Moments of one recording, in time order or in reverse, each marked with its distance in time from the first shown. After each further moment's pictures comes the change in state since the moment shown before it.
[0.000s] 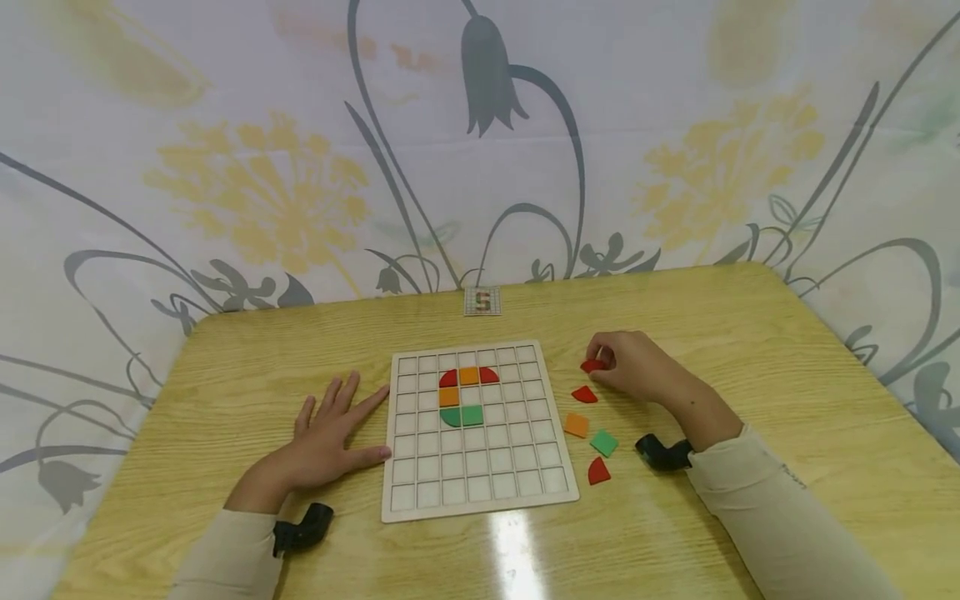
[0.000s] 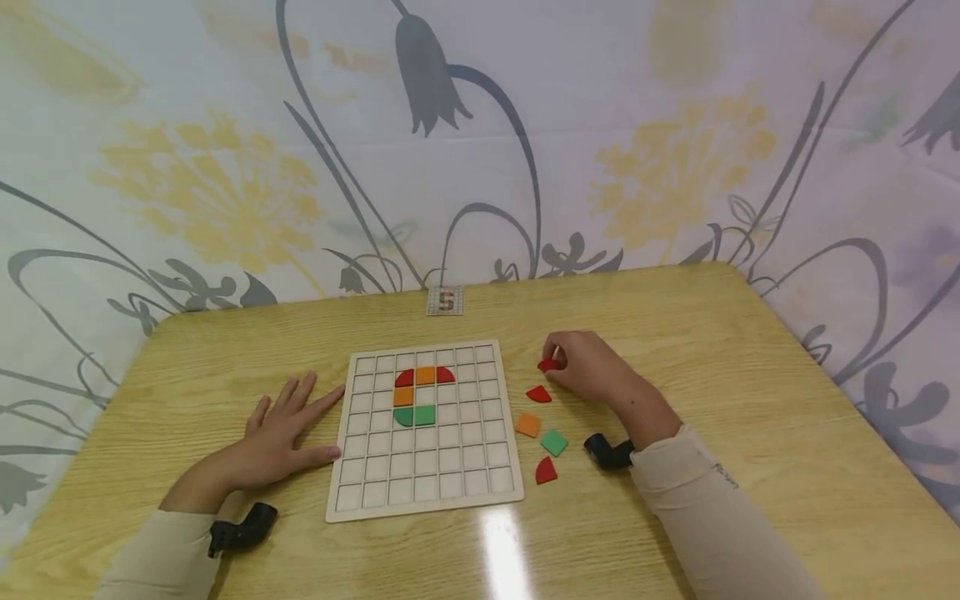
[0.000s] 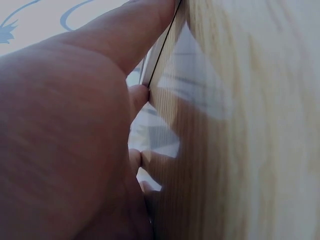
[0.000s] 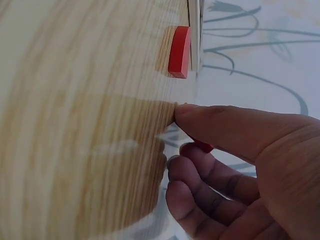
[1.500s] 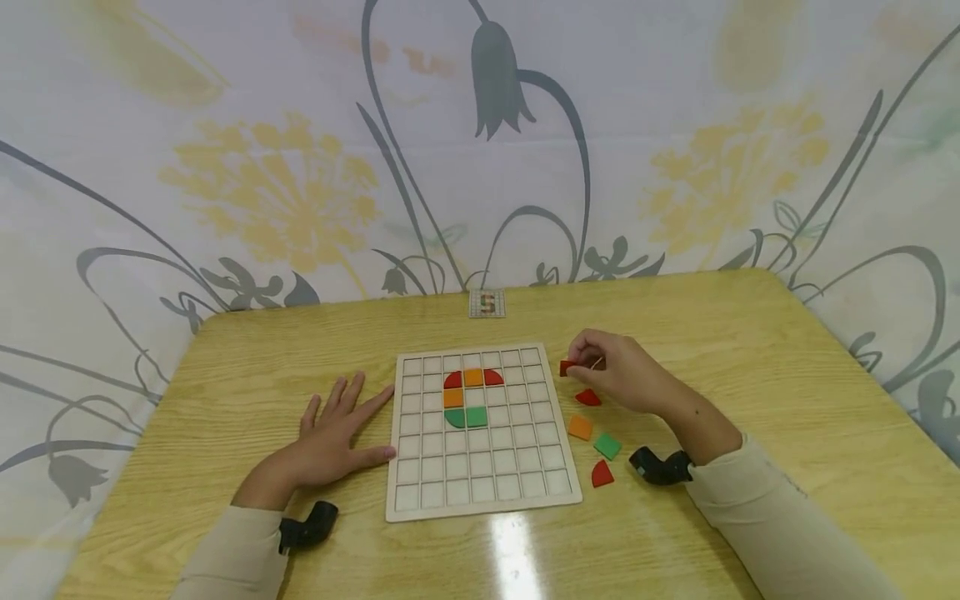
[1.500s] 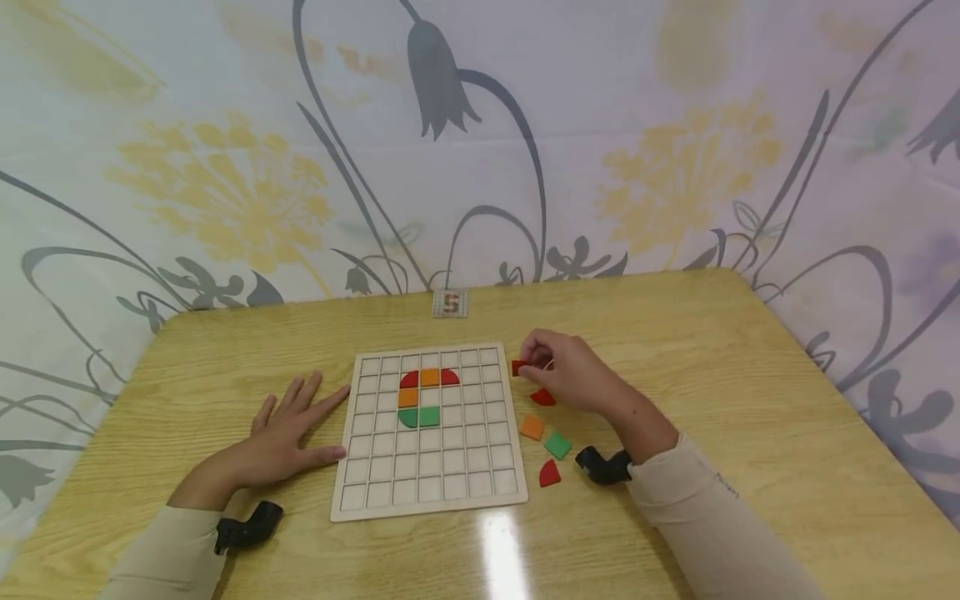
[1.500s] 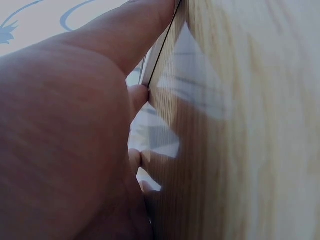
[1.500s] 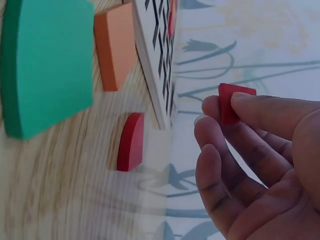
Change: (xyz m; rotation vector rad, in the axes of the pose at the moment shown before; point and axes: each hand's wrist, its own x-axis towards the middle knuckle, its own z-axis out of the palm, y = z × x) left_hand 0.000 0.002 0.001 -0.005 0.000 -0.013; right_hand -0.007 -0.031 0.008 0.319 0.038 -0.109
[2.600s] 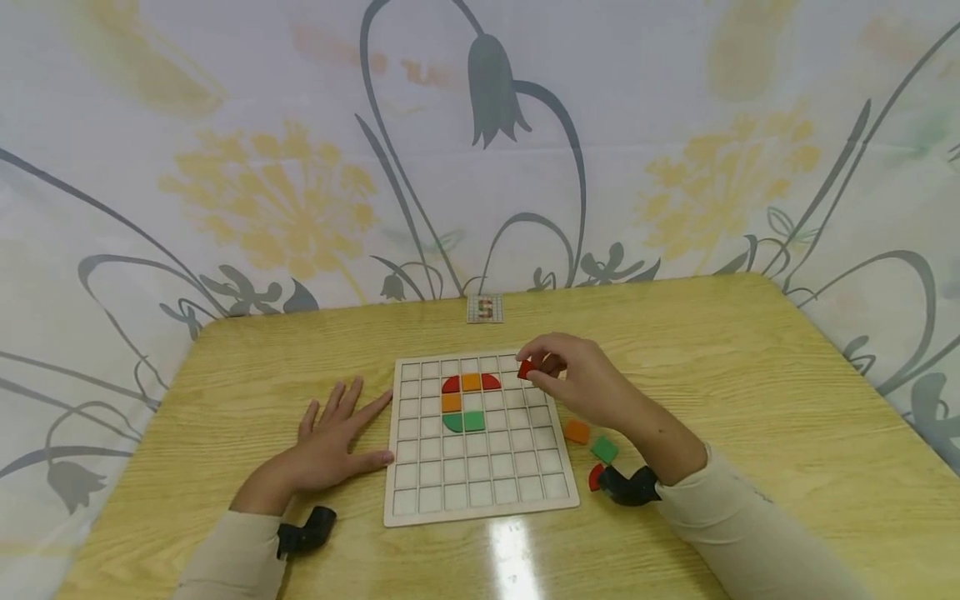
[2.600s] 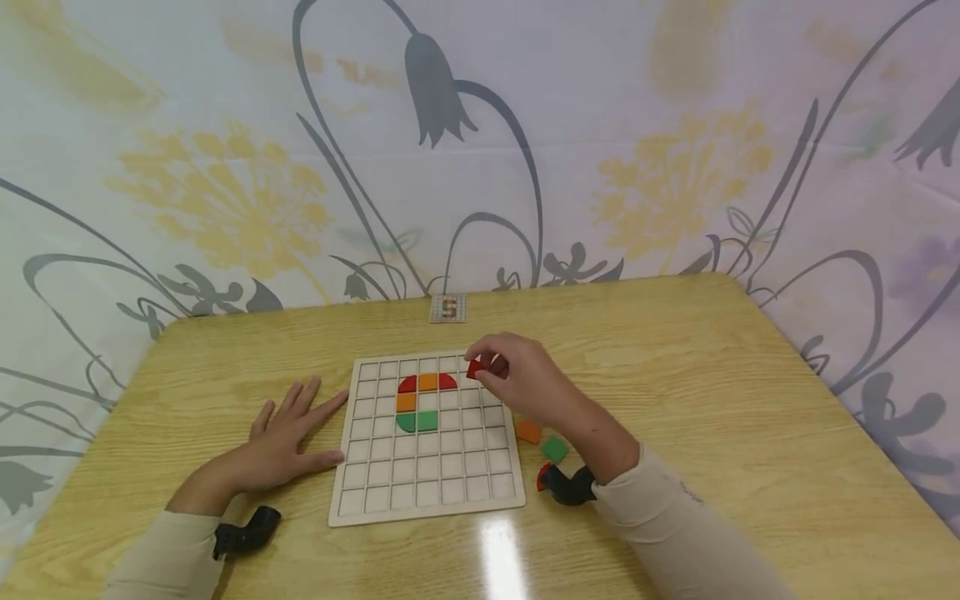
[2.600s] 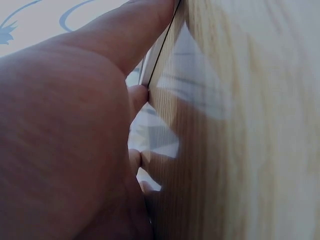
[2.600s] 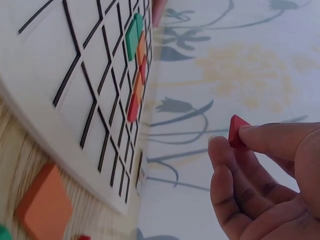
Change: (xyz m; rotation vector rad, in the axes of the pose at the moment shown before) left_hand -0.001 0.001 -0.001 -0.009 0.003 0.005; right_hand 0.007 -0.052 0.025 -0.043 0.093 -0.157
